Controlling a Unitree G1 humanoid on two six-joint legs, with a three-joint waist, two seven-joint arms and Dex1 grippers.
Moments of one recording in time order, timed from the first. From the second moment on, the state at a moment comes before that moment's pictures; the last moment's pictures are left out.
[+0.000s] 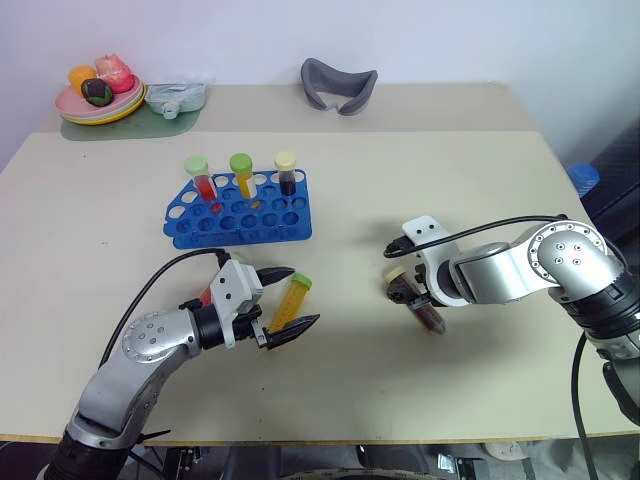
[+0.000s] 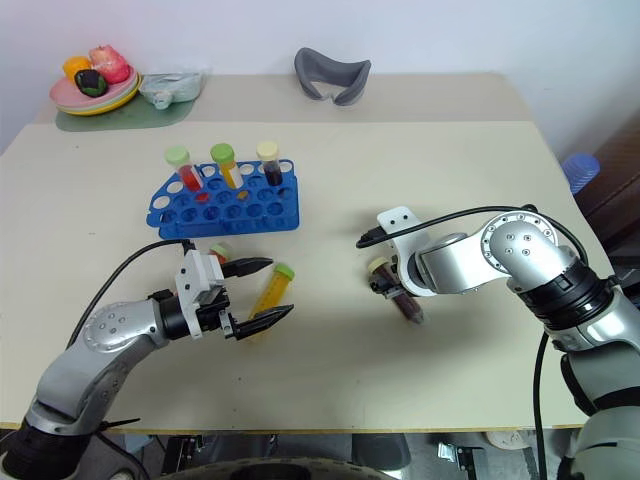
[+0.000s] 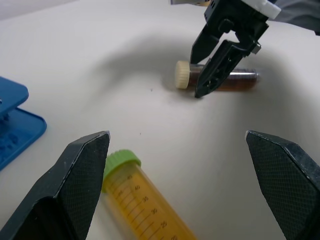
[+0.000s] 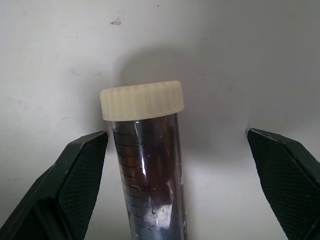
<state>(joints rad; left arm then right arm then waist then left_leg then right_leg) 0.01 0.59 -0.07 -0.56 -0.44 0.41 -0.77 -0.80 -0.95 0.52 -0.15 1.97 1.27 -0.94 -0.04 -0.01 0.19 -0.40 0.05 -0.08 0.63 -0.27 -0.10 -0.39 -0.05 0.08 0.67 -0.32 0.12</state>
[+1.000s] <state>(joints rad) 0.00 0.59 -0.06 -0.51 -0.44 0.37 -0.77 -0.82 -0.89 0.52 -0.14 1.96 1.27 -0.90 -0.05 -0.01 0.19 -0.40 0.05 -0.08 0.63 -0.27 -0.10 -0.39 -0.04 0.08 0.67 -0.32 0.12</state>
